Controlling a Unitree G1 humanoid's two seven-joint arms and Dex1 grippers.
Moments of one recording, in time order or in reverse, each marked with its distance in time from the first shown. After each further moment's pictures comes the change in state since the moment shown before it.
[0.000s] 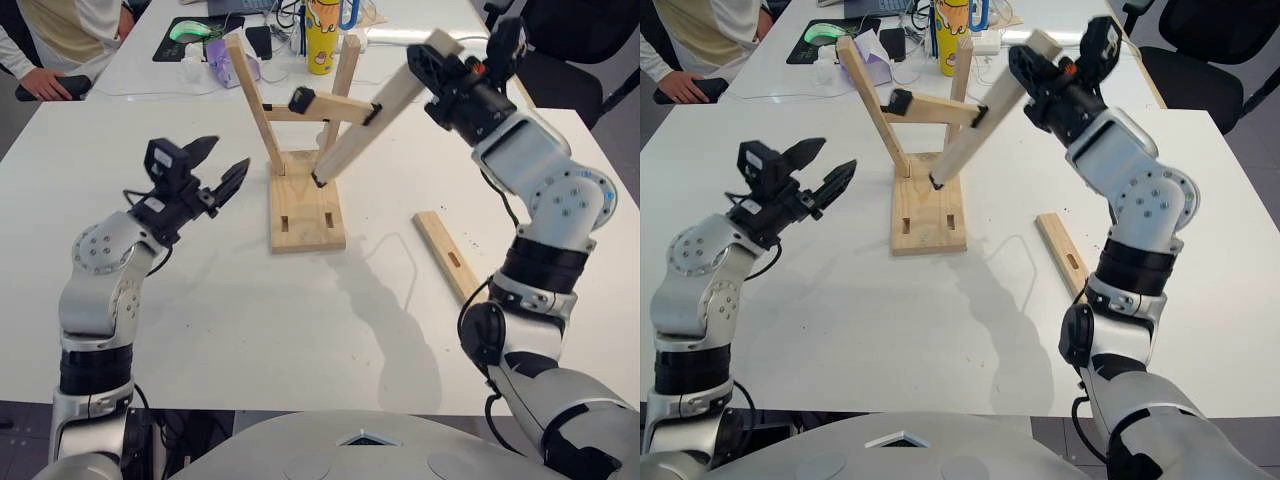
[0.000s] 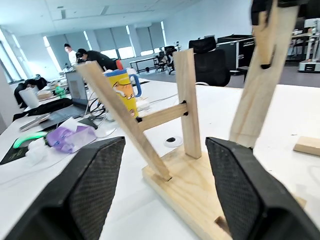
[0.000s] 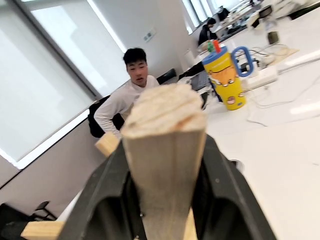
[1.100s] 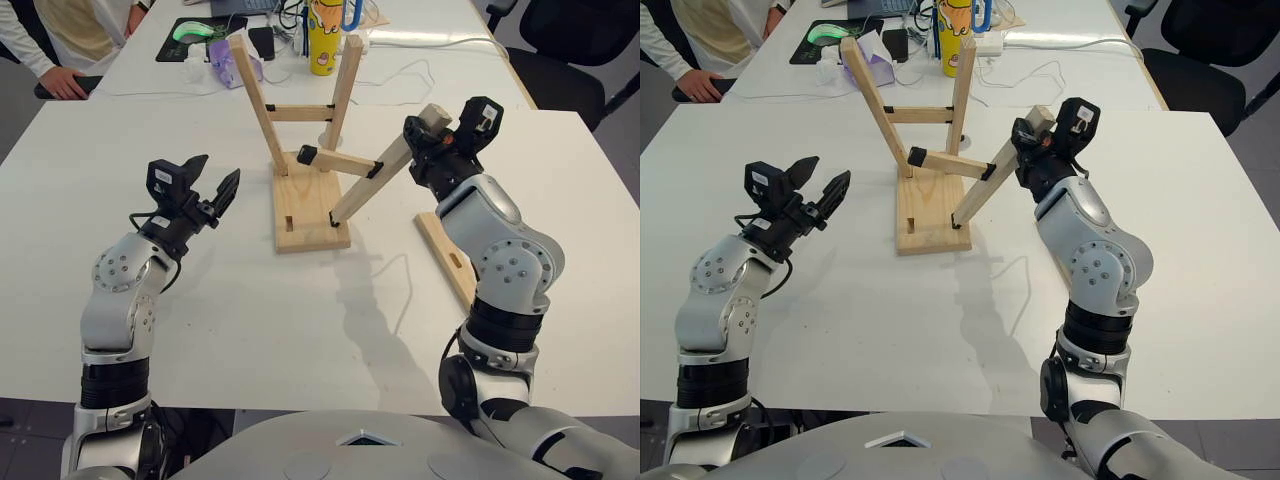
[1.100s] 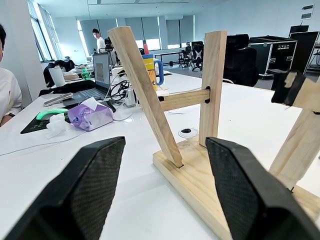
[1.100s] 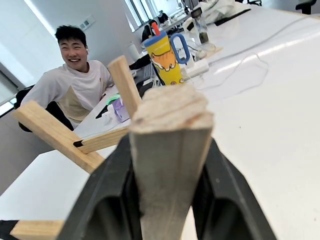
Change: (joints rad) left arm 0.040 -0.100 -0.021 0.000 0.038 -0.011 0.095; right arm 0.252 0.108 0.220 -0.228 -0.292 -0.116 -0.143
